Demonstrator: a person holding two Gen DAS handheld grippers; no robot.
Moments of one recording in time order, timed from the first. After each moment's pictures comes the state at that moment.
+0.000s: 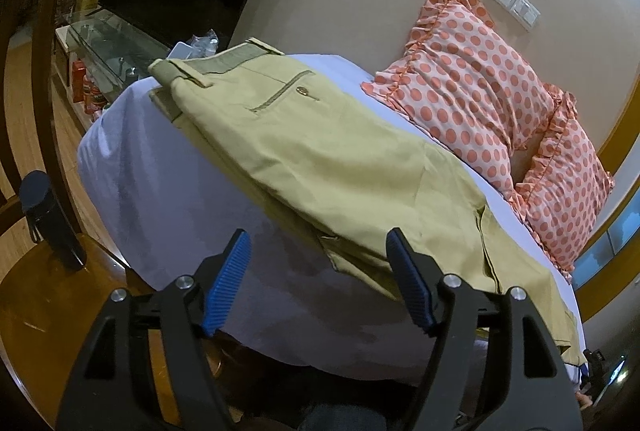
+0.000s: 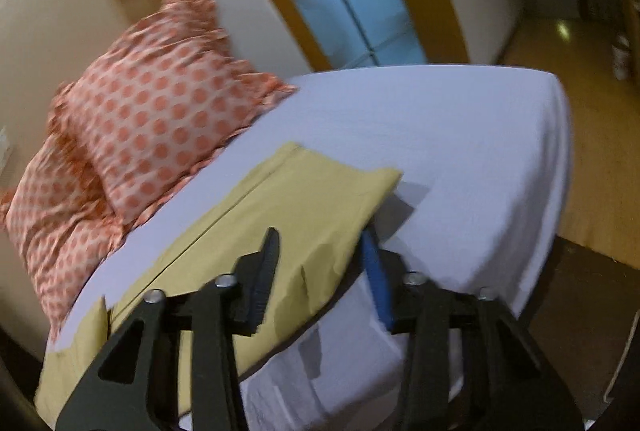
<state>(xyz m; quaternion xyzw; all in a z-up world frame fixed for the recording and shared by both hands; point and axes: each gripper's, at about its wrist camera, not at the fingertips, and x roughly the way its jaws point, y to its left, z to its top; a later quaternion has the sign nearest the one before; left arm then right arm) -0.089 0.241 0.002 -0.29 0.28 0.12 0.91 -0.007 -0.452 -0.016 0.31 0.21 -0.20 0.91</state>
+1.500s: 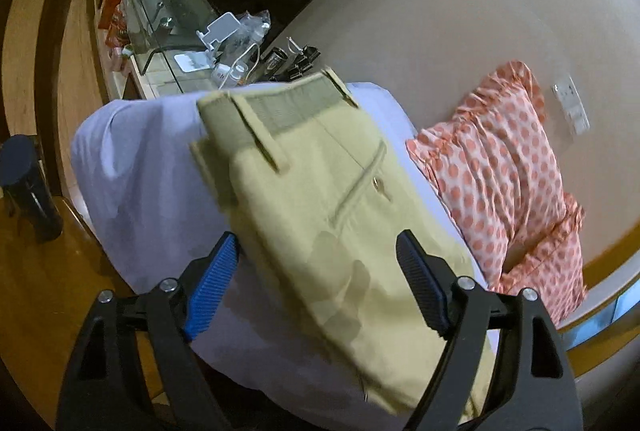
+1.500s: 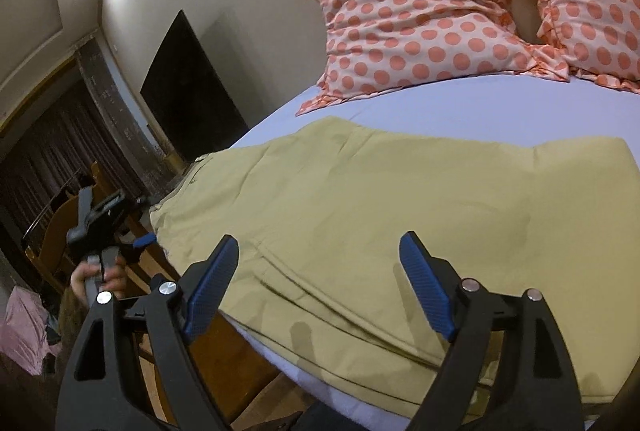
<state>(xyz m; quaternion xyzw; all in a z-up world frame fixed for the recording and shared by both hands) -0.050 0.359 -0.012 -0.46 0.26 0.14 0.84 0.055 -0.090 0.034 0.11 0.33 0.36 0.87</state>
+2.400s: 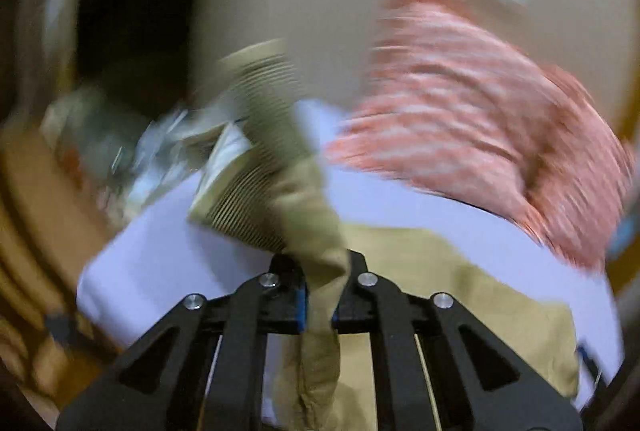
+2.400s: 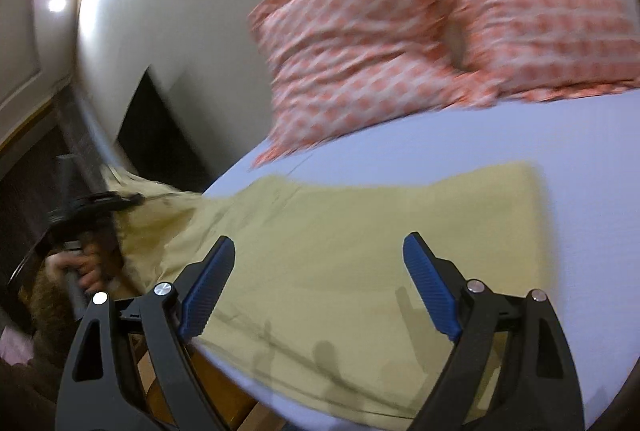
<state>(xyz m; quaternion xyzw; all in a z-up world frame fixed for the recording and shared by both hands) 0.048 0.214 0.119 -0.13 0.28 0.11 0.94 0.057 -0.189 0.052 0.17 0.27 0.27 0.91</state>
